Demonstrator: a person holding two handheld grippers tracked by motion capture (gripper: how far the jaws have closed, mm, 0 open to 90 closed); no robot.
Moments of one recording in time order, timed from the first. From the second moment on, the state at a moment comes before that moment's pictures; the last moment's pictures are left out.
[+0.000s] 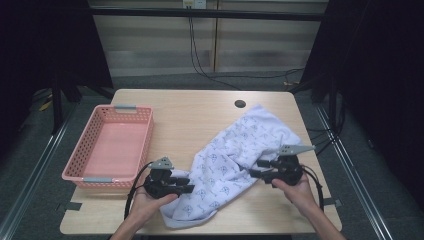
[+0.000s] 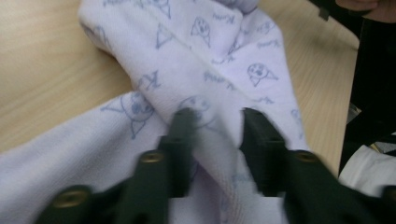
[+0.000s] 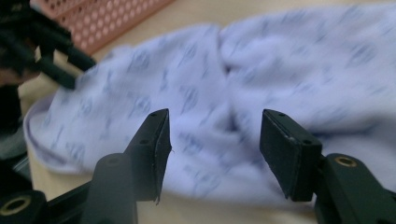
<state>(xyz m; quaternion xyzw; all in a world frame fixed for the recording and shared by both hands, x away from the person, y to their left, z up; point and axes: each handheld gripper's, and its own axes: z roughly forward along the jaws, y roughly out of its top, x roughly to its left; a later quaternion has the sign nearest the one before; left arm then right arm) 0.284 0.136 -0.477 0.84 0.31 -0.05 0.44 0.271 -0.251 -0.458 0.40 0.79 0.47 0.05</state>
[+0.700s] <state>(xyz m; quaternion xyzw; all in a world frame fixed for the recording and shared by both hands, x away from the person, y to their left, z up) 0.289 0.141 -0.473 0.82 0.32 -0.06 0.47 0.291 -0.253 -0.475 0.39 0.80 0.46 0.04</state>
